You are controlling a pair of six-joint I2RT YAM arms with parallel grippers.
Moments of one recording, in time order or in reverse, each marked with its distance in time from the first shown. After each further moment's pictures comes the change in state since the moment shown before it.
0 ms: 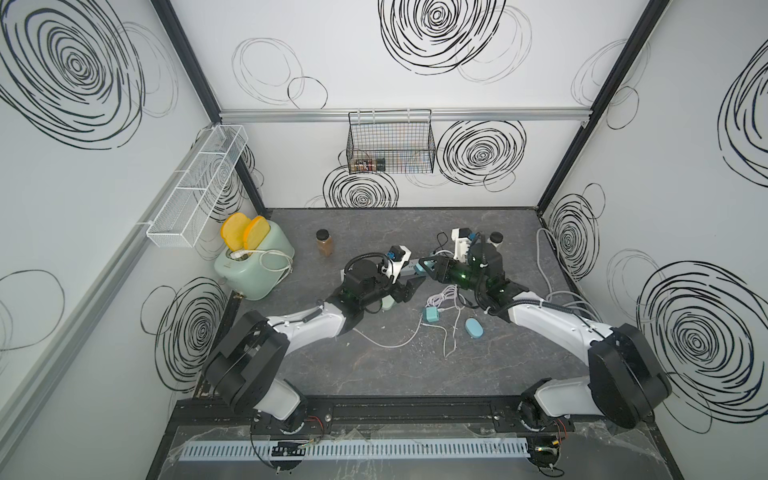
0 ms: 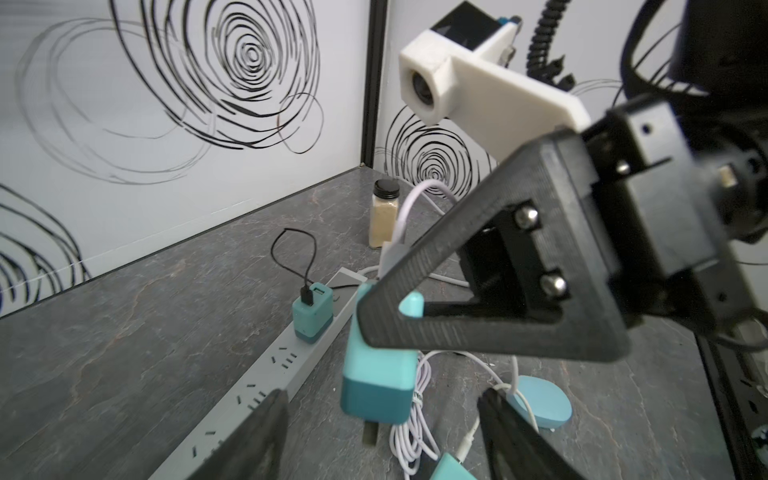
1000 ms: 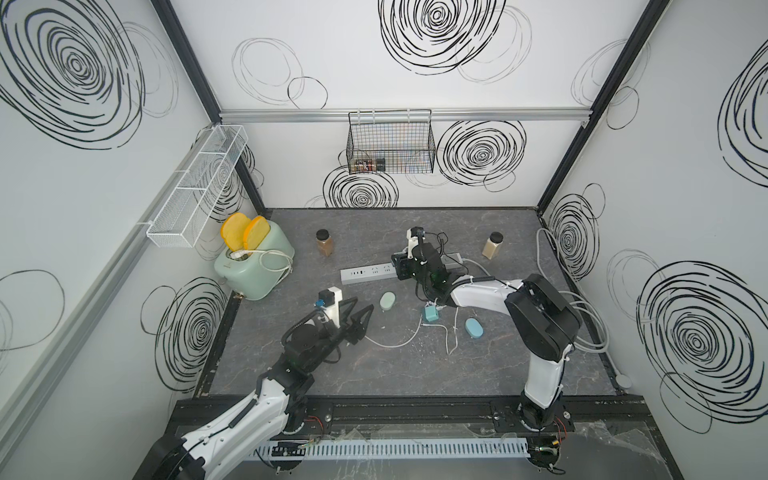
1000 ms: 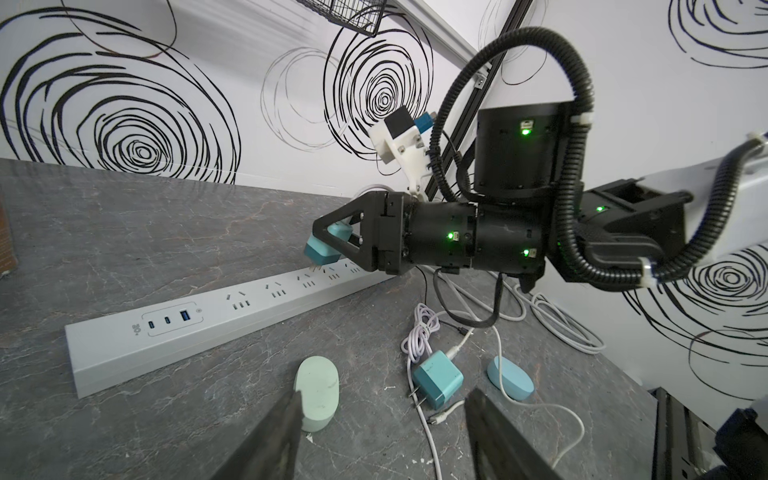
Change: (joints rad) left arm 0.063 -0.810 -0.637 -0.019 -0.174 -0.313; right arm 0.191 0.506 0.308 0.094 0.529 -0.303
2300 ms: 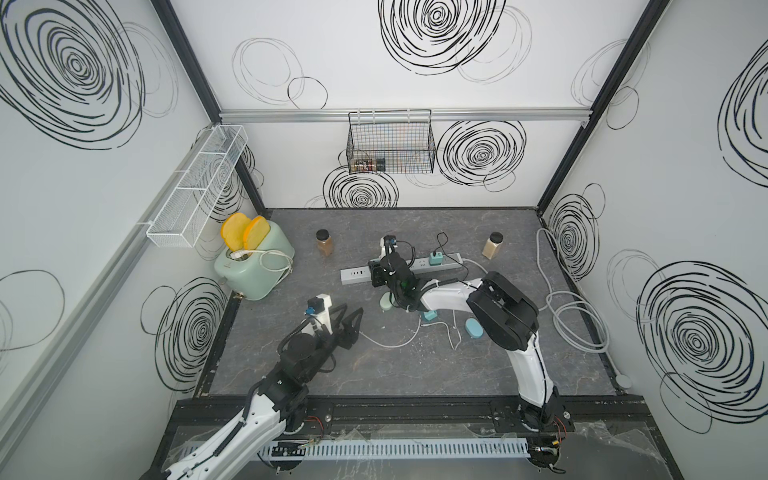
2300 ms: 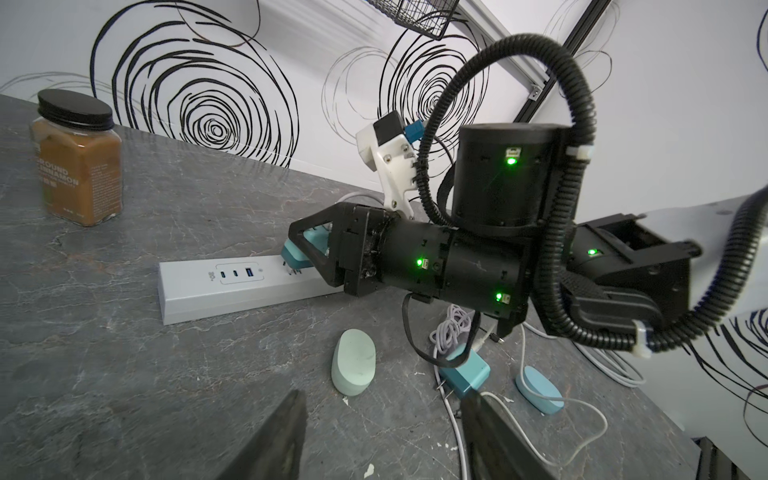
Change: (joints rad) left arm -0.007 -0.256 -0.044 -0.274 -0.150 -0.085; right arm 0.136 0.232 0.204 0.027 0.129 0.051
